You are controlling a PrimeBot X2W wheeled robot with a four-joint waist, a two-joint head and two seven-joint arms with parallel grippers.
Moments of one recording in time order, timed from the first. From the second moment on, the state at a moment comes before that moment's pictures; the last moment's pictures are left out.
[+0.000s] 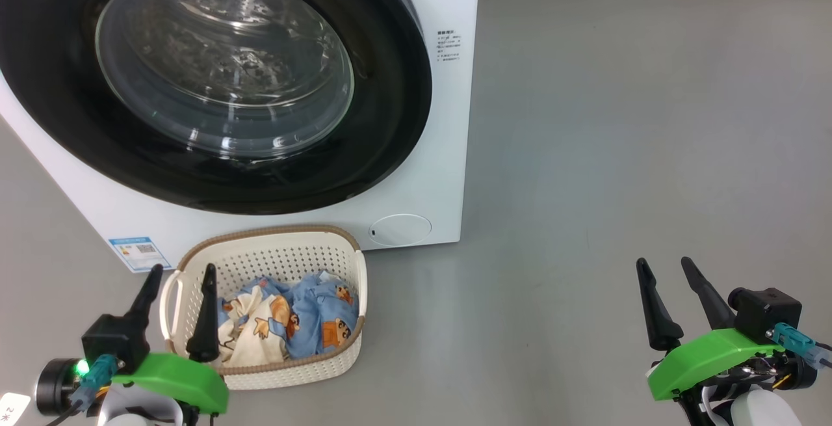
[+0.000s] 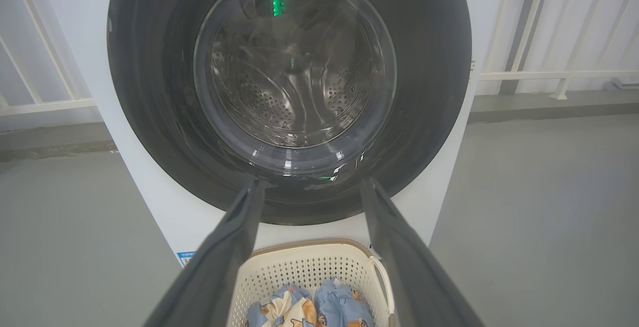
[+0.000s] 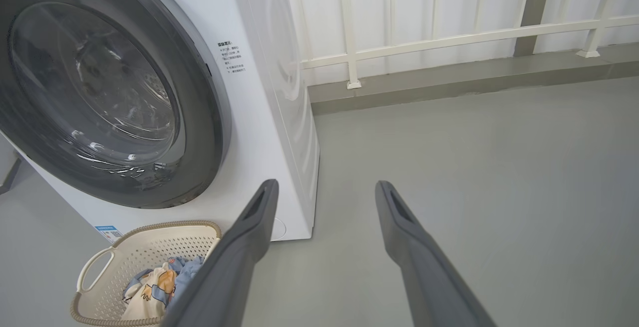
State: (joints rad) left arm -0.21 0.08 0.01 0.37 -0.13 -0.09 -0.25; right arm -0.17 -0.09 -0.08 0.34 0.25 0.13 -0.17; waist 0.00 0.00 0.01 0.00
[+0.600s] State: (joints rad) left arm -0.18 0.08 0.00 0.36 -0.12 -0.10 -0.25; right arm -0.17 -0.09 -0.10 0.32 0.24 0.13 -0.16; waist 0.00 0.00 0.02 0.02
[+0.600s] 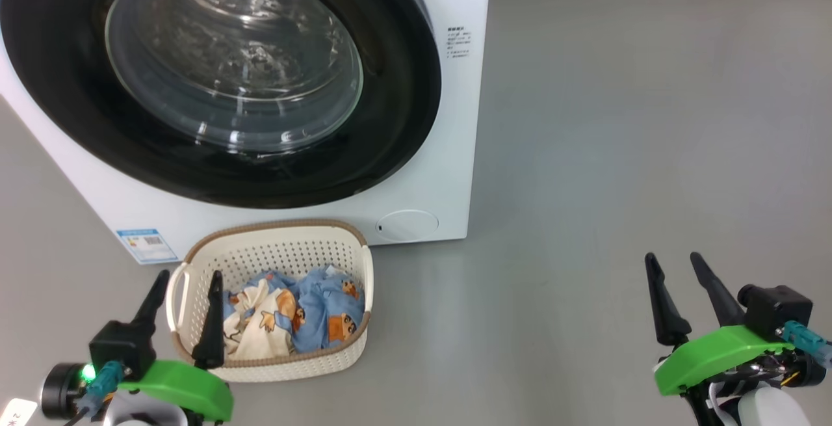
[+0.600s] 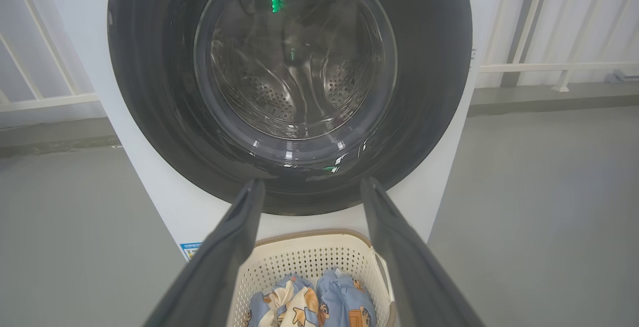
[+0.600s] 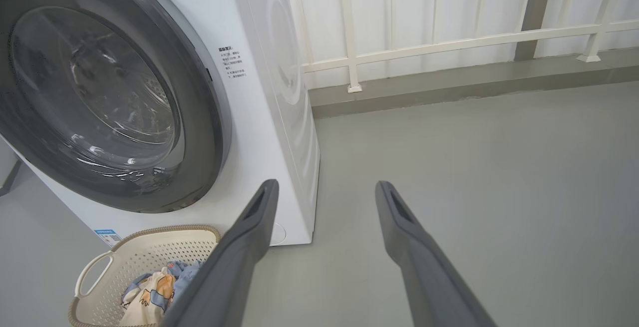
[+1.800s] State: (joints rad) left arm -0.19 0.05 -0.07 0.26 -0.10 -0.12 -0.26; right arm -0.70 -0.07 -0.46 0.38 0.81 0.13 -0.01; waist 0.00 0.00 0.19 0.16
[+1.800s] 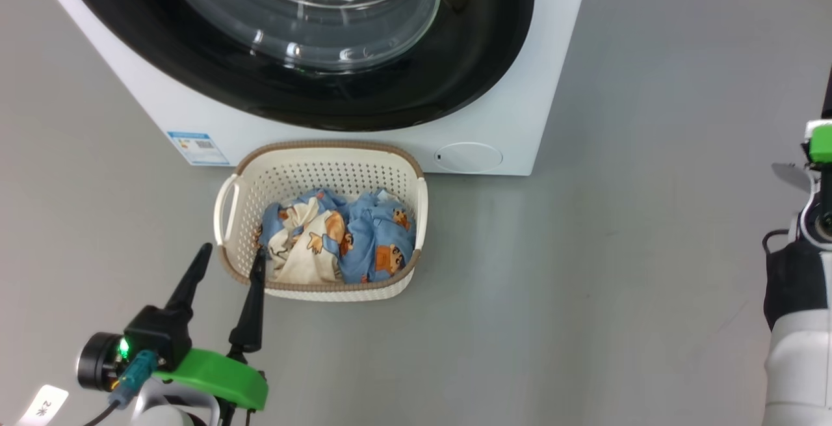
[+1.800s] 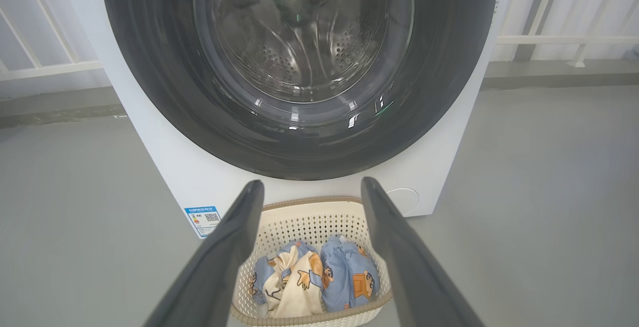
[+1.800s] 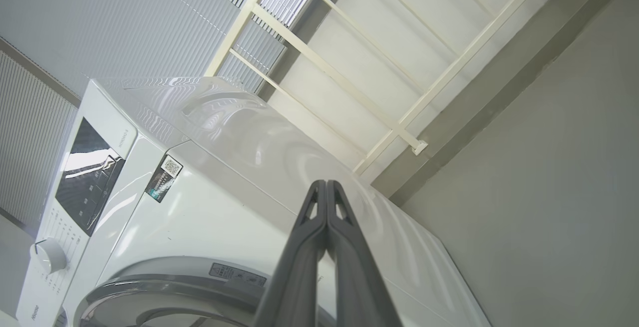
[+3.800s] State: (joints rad) left arm -0.34 0.03 -0.24 0.22 -0.20 -0.09 -0.26; right arm -1.47 -0.07 -0.78 1.02 0.56 0.13 0.54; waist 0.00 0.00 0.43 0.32
